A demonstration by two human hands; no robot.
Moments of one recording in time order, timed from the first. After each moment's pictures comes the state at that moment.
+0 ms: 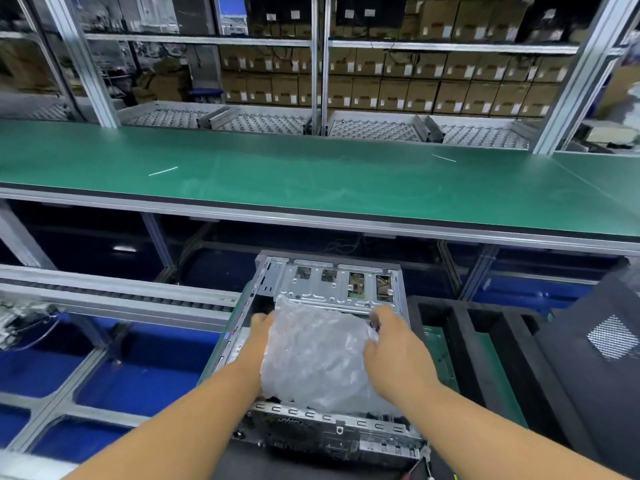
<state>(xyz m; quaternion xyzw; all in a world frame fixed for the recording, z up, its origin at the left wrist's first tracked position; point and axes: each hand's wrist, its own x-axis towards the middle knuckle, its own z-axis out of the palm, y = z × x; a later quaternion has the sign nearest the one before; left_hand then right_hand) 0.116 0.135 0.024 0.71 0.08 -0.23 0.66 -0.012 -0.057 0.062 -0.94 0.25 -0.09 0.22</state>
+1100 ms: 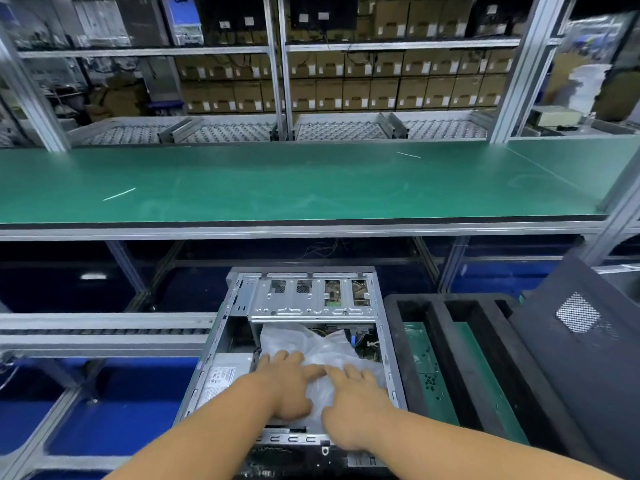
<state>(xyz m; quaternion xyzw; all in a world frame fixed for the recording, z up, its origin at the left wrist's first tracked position) 0.118 0.082 0.002 0.86 -0.43 -0.25 -0.11 -0.013 -0.041 0.014 -0.94 0.17 0.23 0.20</state>
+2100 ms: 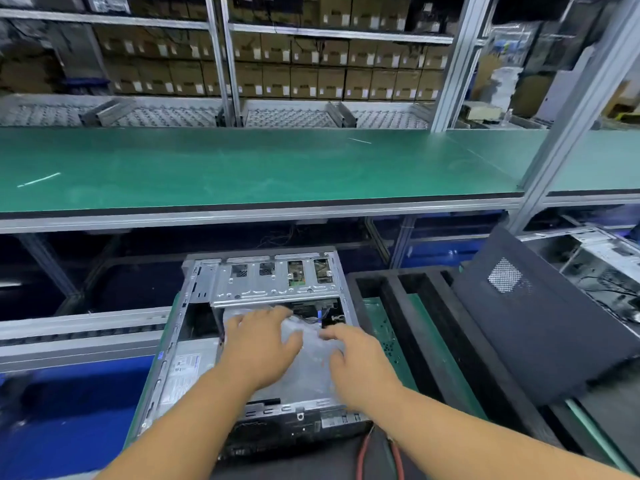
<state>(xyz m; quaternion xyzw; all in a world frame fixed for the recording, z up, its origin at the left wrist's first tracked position) 0.094 0.080 0.031 0.91 -0.37 -0.05 0.16 -0.056 -0.049 0.029 -0.88 0.27 -0.10 0.38</state>
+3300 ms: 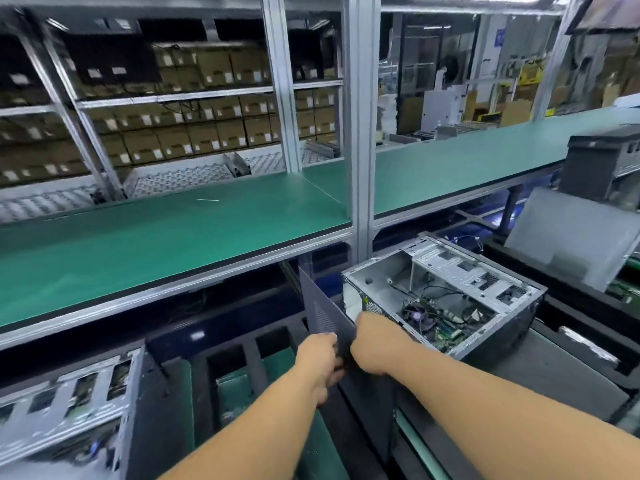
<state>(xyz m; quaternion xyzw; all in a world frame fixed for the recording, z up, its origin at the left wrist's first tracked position) -0.158 -0.346 0.051 0.66 -0.09 -0.47 0.58 -0.262 -0.415 0.113 -0.87 0.44 0.03 0.20</state>
